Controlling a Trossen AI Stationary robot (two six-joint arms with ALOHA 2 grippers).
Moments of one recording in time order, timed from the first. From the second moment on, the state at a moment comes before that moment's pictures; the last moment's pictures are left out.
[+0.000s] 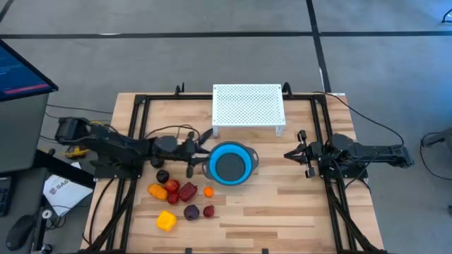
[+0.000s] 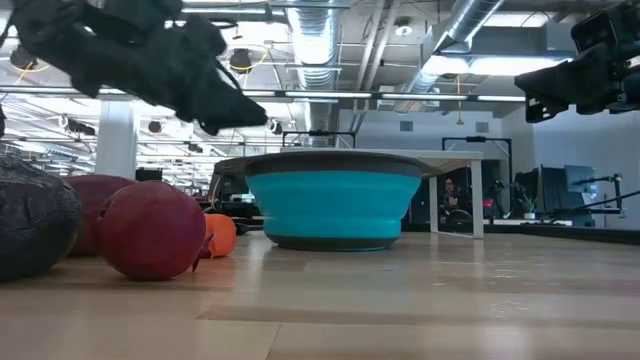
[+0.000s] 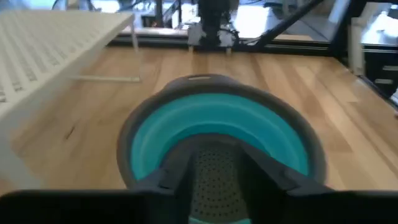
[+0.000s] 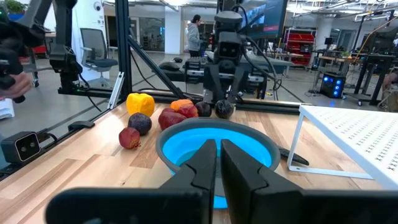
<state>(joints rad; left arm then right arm) -0.02 1.29 0.39 0.62 -0.10 -0.06 0.00 0.03 0.01 0.03 -0.10 -0.06</state>
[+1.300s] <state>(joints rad) -0.02 1.54 0.59 0.30 -0.23 -0.61 0.00 0.03 0.01 0.03 -0.10 -0.06</state>
